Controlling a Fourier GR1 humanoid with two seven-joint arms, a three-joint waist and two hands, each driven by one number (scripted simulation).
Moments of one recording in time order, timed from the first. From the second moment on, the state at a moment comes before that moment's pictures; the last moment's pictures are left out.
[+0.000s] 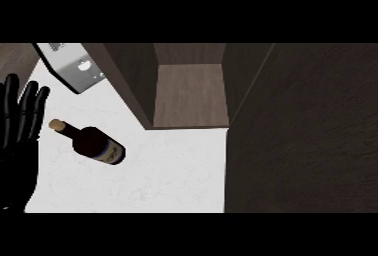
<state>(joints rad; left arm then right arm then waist) -0.02 0.10 0.03 -2.10 0.00 0.00 -0.03 0.01 -0.10 -0.04 -2.10 -0.05 -0.01 0.01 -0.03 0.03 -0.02</state>
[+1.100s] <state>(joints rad) -0.41 0.00 -0.25 -2.06 0.01 0.26 0.60 0.27 -0.12 0.30 -2.47 -0.09 0.12 0.25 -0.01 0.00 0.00</state>
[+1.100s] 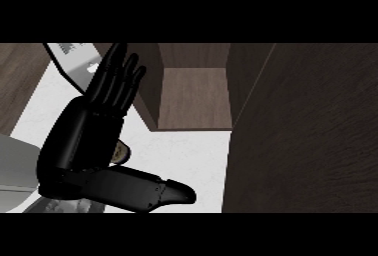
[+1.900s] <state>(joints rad) -0.57 0.00 -0.37 -2.17 -0.16 0.44 0.89 0.20 -0.12 0.36 -2.51 -0.07 0.04 0.41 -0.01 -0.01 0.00</state>
